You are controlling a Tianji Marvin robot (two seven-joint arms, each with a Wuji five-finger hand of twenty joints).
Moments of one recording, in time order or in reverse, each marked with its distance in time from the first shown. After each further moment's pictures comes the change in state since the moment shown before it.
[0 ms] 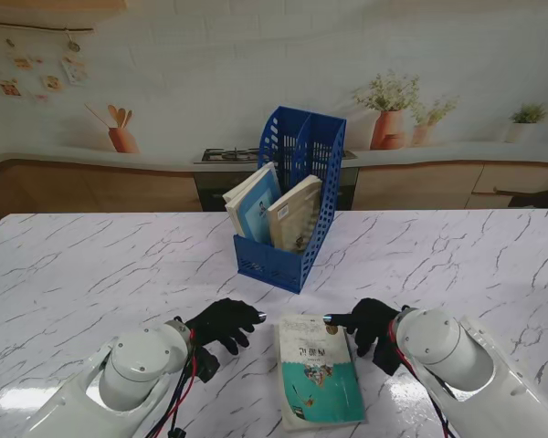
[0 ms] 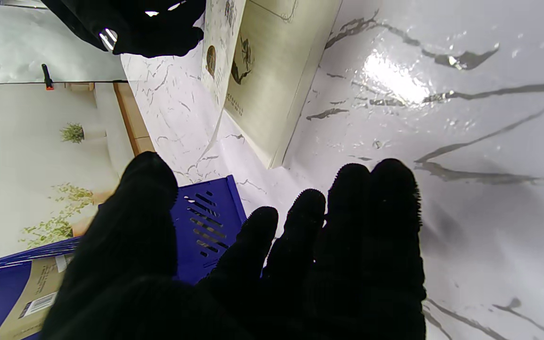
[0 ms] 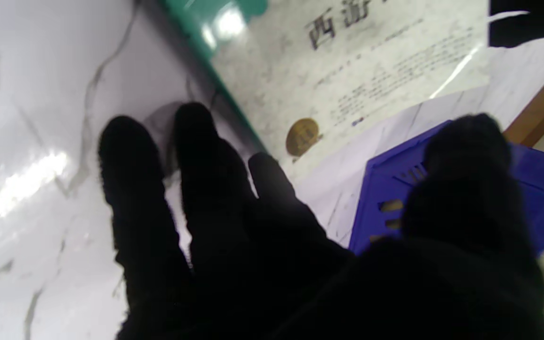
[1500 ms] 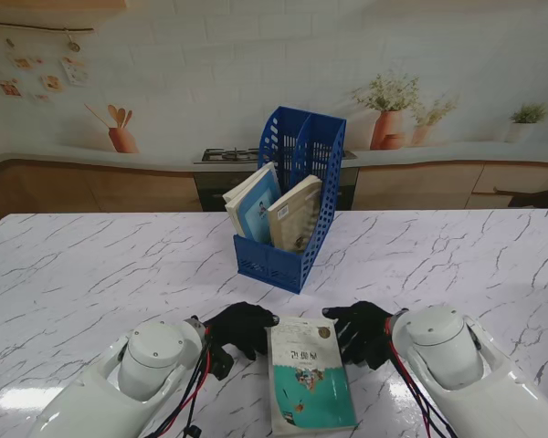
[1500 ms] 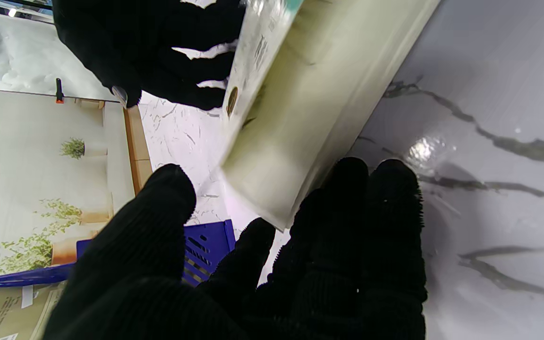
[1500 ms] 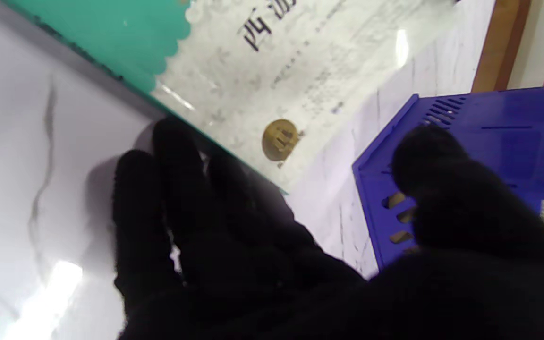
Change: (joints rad) left arm -0.105 -0.010 0.103 0.115 -0.161 0.005 -0.027; right arm 0.016 -0.054 0.019 0.059 0.394 0.124 -0.138; left_hand 0.021 0.000 0.150 0.000 -0.042 0.009 -0.074 -0.012 -0.055 0.107 0.223 0.133 0.024 0.000 0.100 0.006 0.000 0.033 0.004 -0.012; right_hand -0.175 -0.106 0.597 0.001 -0.227 0.013 -0.019 0.124 -0.182 -0.014 0.151 0.067 -0.135 0.128 0.124 0.088 -0.363 0.018 -0.082 0.042
